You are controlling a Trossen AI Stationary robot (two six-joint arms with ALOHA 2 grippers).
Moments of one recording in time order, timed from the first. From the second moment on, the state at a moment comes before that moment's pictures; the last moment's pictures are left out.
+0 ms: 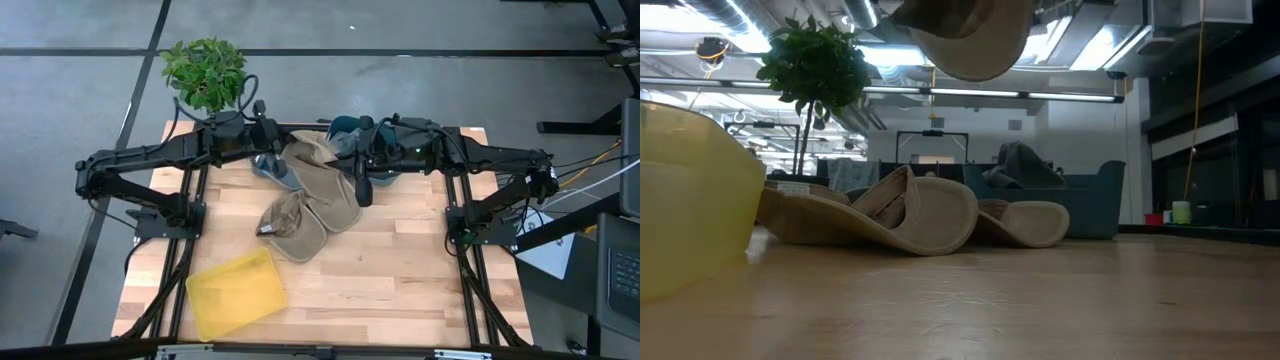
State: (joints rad) left arm 0.21 1.15 1.18 -0.18 -0.26 0.23; right arm 0.01 1.42 1.63 -0.40 0.09 0.04
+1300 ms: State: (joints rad) left arm 0.14 0.95 1.18 -0.31 0.02 0.49; right arm -0.04 1.60 1.63 -0.23 -0.09 0.13
